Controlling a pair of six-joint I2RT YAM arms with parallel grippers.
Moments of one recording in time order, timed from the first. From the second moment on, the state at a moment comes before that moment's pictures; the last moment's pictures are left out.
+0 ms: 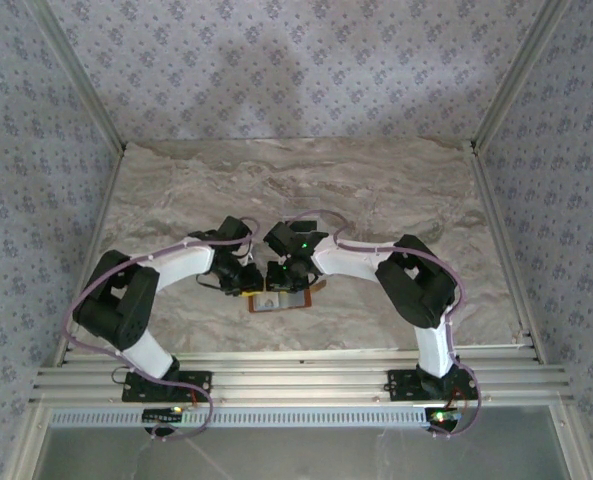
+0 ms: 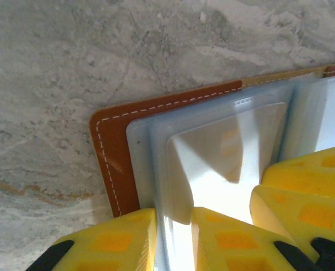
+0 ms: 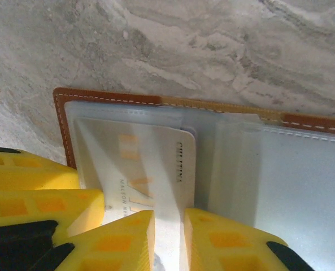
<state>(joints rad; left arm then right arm) -0.52 1.62 0.87 -0.61 0.37 -0.56 0.90 1.95 1.28 -0.50 -0.24 0.84</state>
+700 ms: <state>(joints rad) -0.53 1.64 0.91 -0.64 0.31 -0.52 0.89 1.93 1.23 -0.46 -0.24 0.83</state>
